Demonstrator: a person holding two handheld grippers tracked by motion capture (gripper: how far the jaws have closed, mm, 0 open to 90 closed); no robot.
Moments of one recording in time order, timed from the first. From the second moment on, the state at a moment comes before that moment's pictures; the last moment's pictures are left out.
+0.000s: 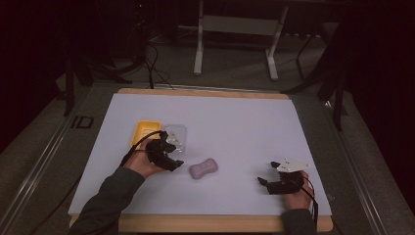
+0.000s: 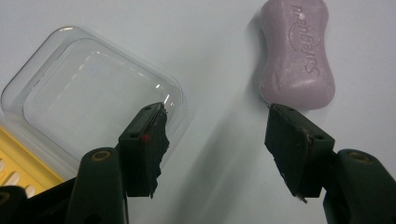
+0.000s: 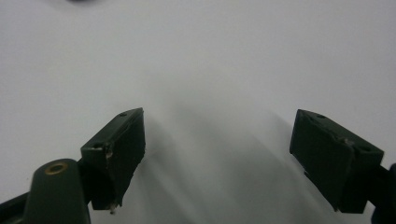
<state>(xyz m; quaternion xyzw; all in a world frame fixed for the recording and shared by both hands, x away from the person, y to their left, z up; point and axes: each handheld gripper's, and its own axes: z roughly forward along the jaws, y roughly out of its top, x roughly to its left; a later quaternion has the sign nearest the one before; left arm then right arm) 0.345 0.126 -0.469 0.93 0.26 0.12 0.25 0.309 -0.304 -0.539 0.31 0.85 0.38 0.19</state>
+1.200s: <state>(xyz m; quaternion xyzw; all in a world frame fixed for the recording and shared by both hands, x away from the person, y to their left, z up) 0.351 0.099 -0.455 0.94 0.23 0.11 0.24 0.310 -0.303 -0.539 0.31 0.85 0.38 0.18</state>
